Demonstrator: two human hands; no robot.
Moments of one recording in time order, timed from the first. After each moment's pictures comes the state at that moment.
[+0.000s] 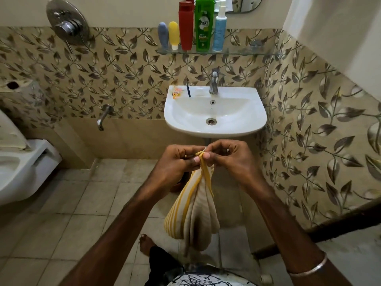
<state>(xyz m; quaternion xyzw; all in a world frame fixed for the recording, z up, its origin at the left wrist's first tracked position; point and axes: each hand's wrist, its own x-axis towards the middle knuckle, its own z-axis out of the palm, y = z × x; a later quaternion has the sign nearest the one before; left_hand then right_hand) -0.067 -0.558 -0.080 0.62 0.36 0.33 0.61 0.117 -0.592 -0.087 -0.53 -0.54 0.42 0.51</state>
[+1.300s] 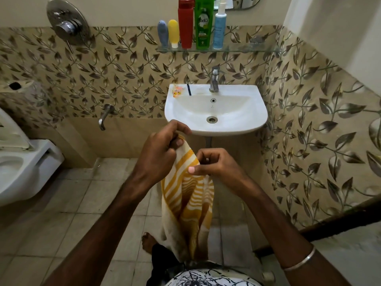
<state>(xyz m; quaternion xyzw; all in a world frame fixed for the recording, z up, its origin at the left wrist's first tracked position) -0.084 -0.555 -0.049 0.78 0.43 0.36 0.29 0.102 -0.587 -0.109 -0.42 -0.57 0.55 0.45</state>
